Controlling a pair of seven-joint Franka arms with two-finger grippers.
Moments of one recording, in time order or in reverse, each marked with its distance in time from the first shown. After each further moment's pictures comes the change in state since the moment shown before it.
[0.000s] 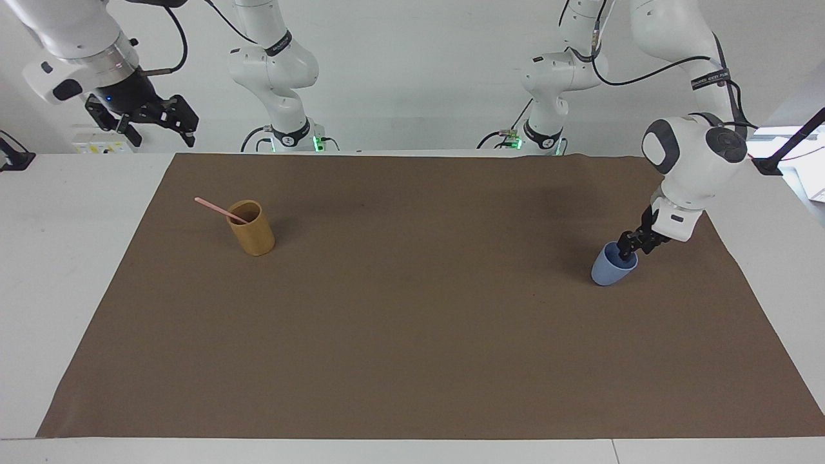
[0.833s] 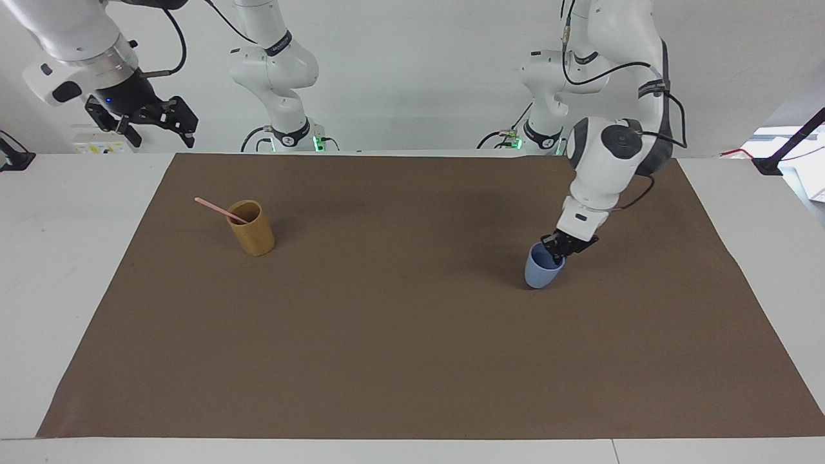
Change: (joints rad) left arm -0.422 0.009 -0.012 0.023 0.000 0.034 -0.313; right arm -0.002 -0.001 -0.002 -0.009 0.000 0.000 0.003
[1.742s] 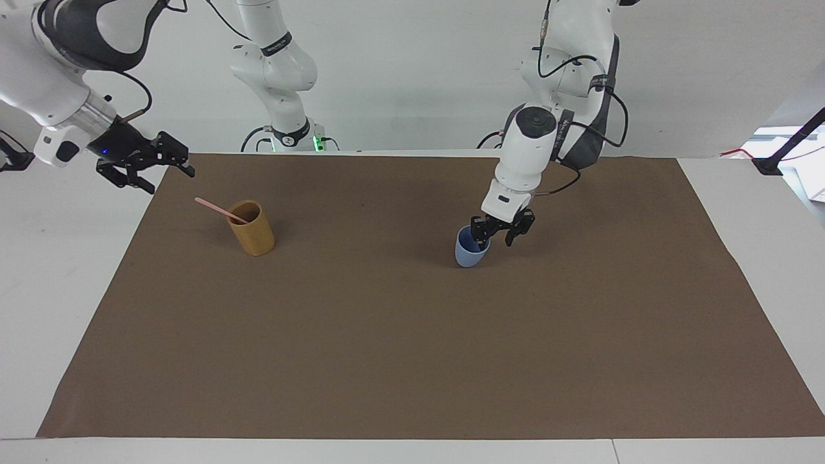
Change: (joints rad) left arm -0.111 -0.008 0.020 0.106 0.000 -0.103 -0.188; right arm -0.279 0.025 -0.006 -0.309 0.330 0.232 -0.633
